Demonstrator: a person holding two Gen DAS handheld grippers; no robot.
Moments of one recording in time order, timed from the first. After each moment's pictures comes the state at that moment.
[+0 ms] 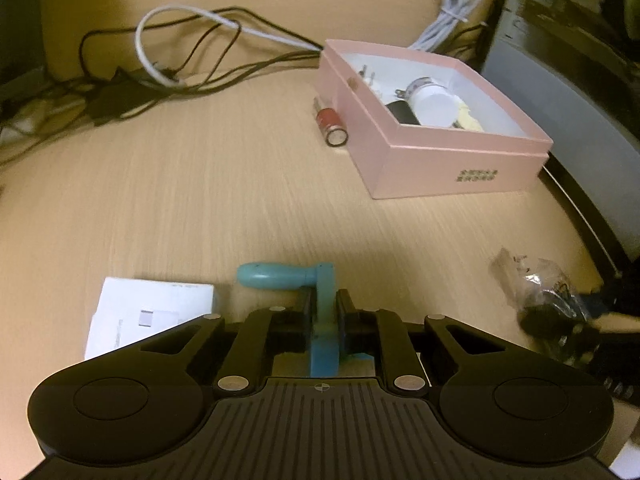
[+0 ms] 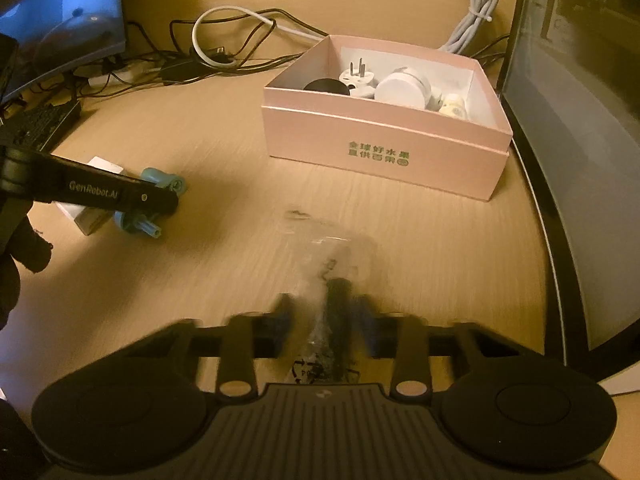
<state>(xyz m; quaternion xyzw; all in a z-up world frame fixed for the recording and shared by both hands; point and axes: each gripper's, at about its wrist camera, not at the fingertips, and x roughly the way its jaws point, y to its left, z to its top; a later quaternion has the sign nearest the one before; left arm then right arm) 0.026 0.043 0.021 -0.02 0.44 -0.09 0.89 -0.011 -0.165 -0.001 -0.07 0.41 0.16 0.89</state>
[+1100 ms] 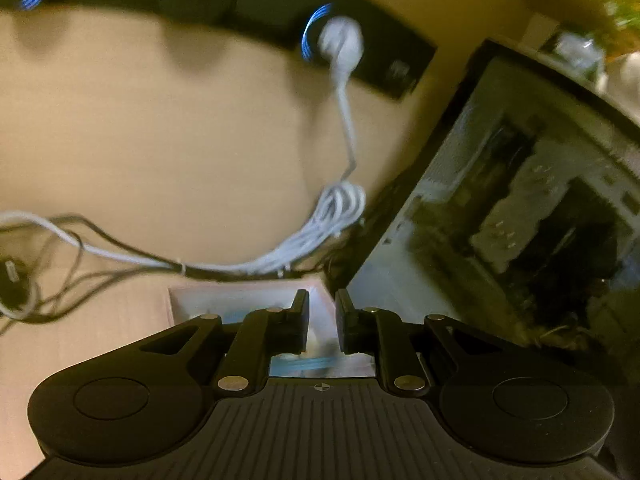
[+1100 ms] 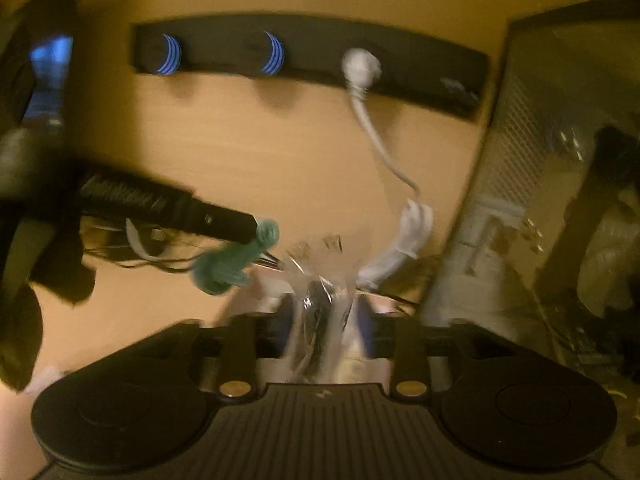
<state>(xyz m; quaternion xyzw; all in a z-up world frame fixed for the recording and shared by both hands) 0.184 -0.003 0.163 -0.14 0.34 -0.24 0.90 0.084 -0.178 0.152 -0.10 0.27 0.10 0.95</state>
